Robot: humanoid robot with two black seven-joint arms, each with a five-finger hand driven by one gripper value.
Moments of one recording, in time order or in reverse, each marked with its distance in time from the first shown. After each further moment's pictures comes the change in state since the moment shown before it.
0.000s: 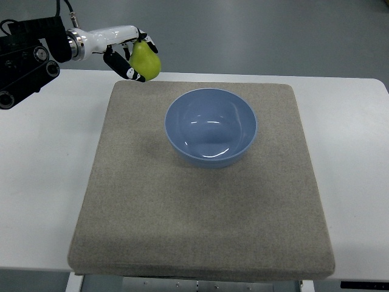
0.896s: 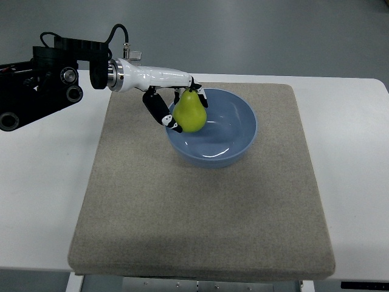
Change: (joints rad) left arm -0.020 -0.027 0.086 -0.284 0.010 -0.109 -0.026; right arm 0.000 0.000 0.000 0.000 0.000 0.000 0.000
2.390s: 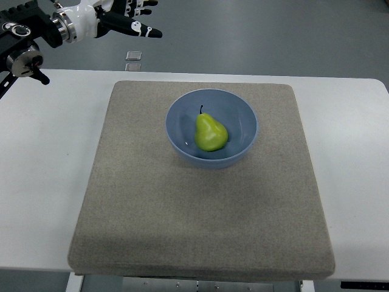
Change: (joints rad) left arm 0.082 -0.004 -0.230 0.434 -0.809 0.006 0.016; right arm 0.000 0.000 0.000 0.000 0.000 0.000 0.000
